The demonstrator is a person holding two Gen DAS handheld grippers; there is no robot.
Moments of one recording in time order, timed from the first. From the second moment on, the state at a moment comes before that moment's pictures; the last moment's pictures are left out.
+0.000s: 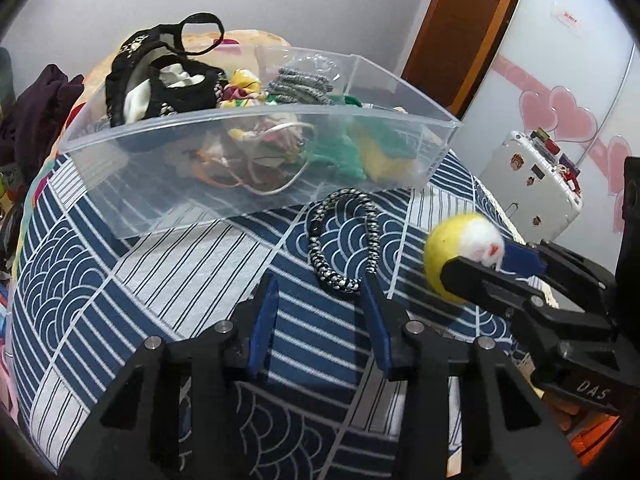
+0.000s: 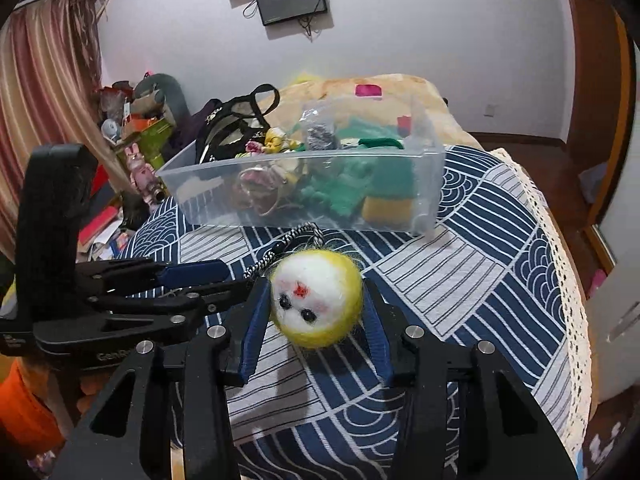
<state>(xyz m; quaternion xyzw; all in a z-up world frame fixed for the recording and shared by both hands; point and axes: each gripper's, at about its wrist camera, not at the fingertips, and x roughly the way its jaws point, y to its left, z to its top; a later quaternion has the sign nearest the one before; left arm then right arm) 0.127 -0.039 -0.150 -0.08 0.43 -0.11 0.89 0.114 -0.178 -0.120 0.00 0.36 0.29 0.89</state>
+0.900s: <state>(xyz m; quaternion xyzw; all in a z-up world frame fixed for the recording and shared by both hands) 0.132 -0.045 -0.140 -0.09 0.40 -0.12 0.90 0.119 -0.190 -0.118 0.01 0.36 0.28 0.89</state>
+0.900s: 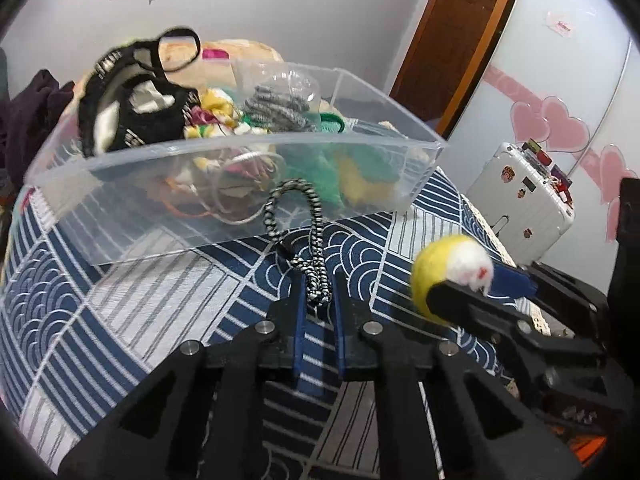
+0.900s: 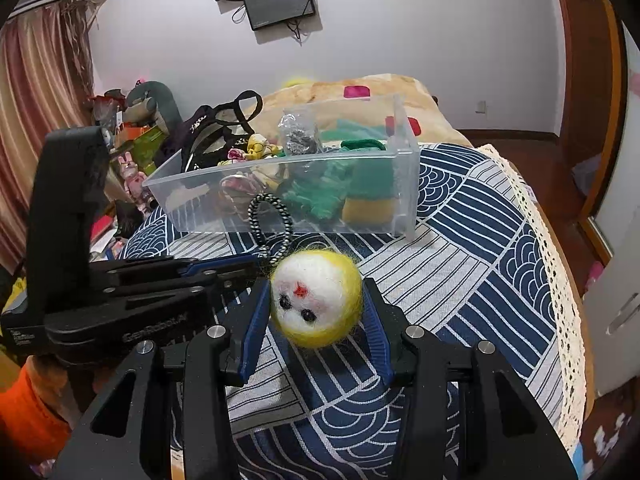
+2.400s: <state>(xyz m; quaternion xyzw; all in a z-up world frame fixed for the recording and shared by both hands) 0.153 0.027 -0.090 -0.05 0.32 -0.05 0.94 0.190 -0.143 -0.088 -0.02 0.33 0.25 0.91</state>
